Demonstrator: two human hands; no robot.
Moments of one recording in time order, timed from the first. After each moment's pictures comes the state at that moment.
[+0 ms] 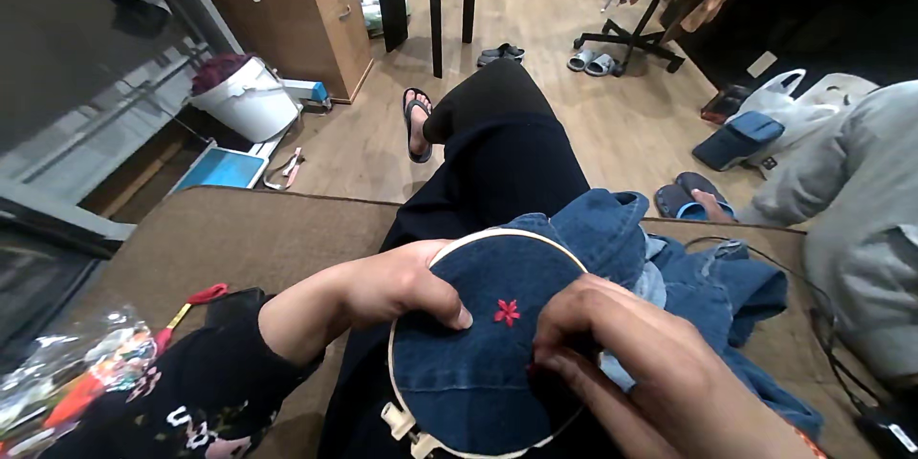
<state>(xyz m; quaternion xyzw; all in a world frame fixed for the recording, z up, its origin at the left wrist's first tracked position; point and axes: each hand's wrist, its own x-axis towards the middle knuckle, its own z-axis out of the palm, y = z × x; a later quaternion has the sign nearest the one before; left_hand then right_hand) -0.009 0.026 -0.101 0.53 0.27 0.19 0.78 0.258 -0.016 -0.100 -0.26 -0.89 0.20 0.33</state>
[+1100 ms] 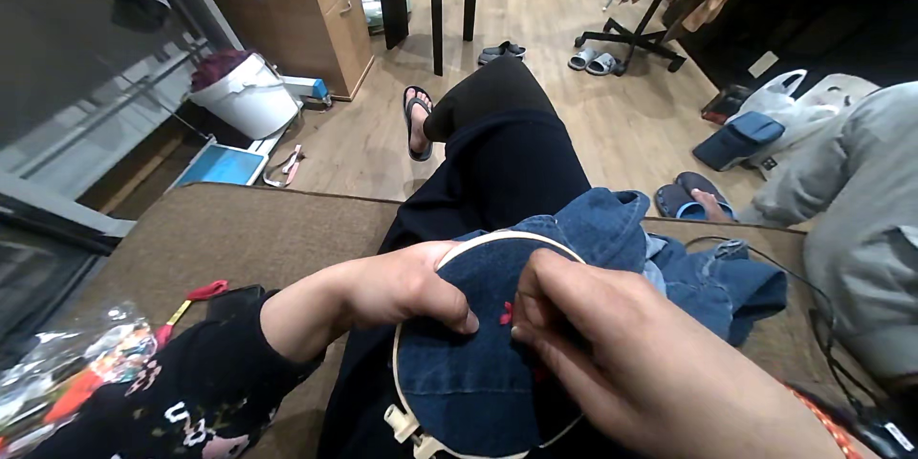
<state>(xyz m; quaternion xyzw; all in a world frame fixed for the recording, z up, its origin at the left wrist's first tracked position) -0.006 0.025 -0.100 0.55 0.28 0.18 0.77 0.236 -0.004 -0.077 -0.28 -0.90 0.19 0.26</state>
